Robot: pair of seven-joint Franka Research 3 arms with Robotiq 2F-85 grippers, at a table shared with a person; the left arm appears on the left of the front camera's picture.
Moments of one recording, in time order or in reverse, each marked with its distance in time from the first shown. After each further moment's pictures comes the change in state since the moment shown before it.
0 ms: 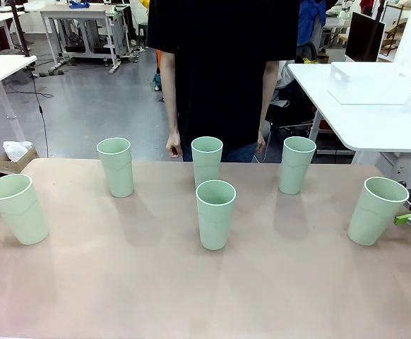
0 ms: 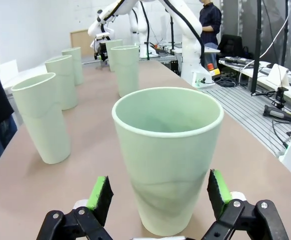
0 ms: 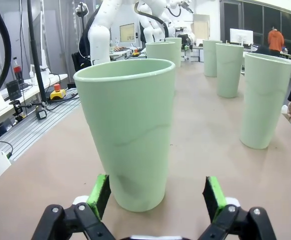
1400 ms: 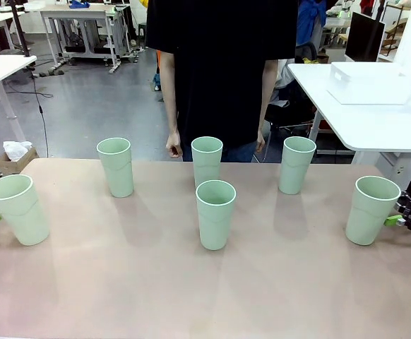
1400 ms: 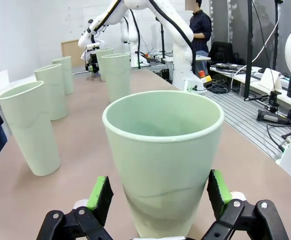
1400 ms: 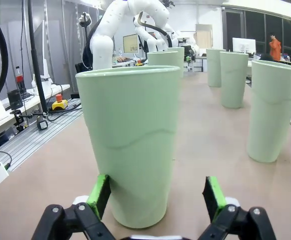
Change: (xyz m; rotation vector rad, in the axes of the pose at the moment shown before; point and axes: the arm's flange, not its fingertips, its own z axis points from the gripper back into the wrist) left arm -0.009 0.004 -0.018 -0.054 -0.049 -0.011; right arm -0.004 -0.003 -0.028 0.023 -0.059 -0.012
